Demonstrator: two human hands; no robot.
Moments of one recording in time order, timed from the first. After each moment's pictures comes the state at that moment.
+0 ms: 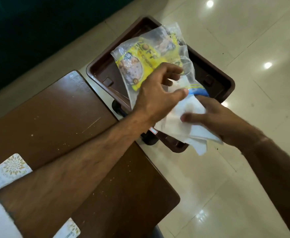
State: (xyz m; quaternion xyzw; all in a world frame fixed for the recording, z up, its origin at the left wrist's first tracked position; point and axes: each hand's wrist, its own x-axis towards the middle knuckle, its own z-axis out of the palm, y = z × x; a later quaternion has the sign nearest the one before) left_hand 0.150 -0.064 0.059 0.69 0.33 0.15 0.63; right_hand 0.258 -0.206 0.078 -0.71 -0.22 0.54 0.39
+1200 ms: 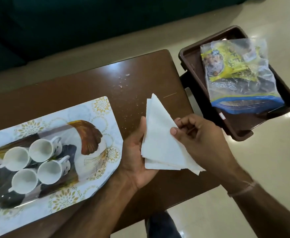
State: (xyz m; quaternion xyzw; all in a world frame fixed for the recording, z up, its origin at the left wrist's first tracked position) left_hand -0.173 -0.123 0.053 0.01 0.31 0.20 0.93; right_hand -0.017 -0.161 0.110 -0.81 -0.39 0.36 0.24
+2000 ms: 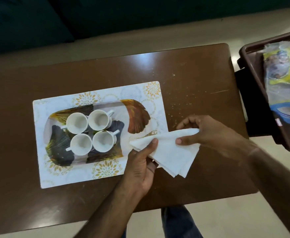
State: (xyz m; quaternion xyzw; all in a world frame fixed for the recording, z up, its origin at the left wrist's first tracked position) left_hand -0.296 -0.160 0.024 -0.08 0.53 0.38 0.76; right_hand -0.094 -0.110 0.070 -0.67 -0.36 0.64 0.09
